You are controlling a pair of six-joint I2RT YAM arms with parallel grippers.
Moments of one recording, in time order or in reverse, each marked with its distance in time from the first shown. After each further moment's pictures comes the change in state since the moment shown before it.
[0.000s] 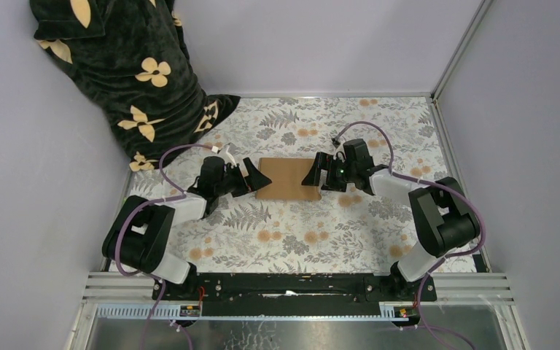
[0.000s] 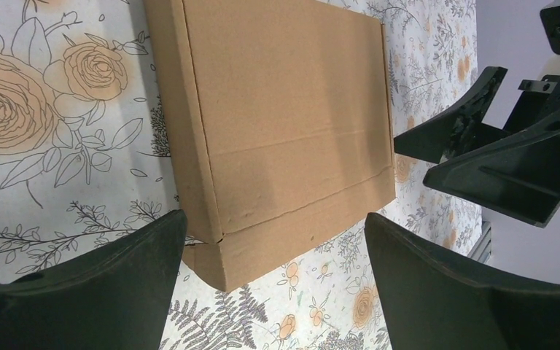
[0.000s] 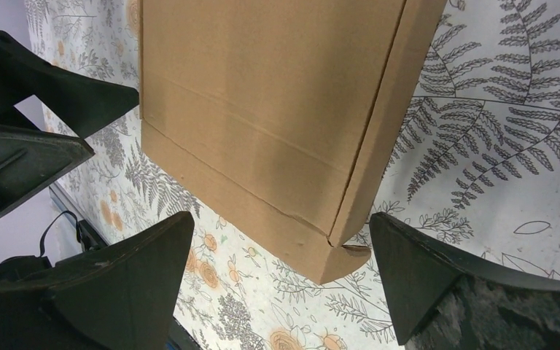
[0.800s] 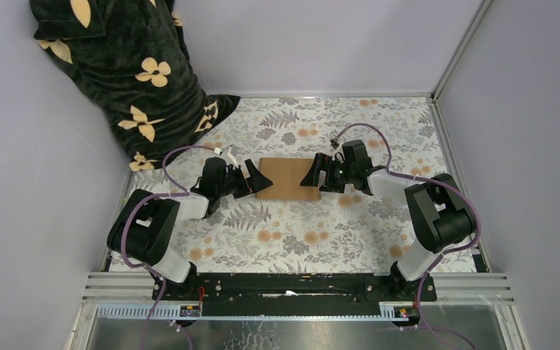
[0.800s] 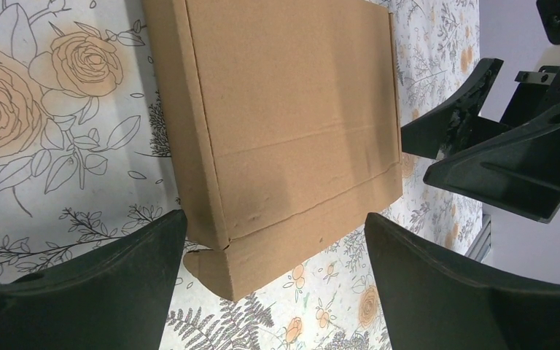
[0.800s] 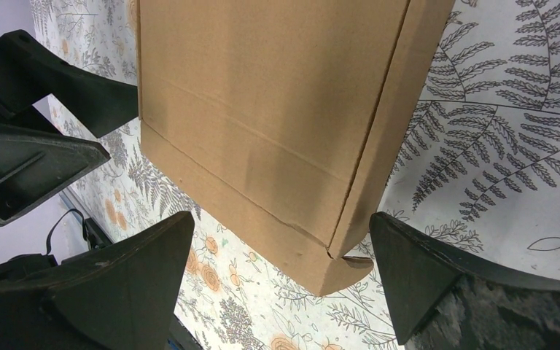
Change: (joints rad) left arm 0.000 0.063 -0.006 0.061 0.024 -0.003; right arm 0.000 0.043 -0.009 0.048 -0.026 0.021
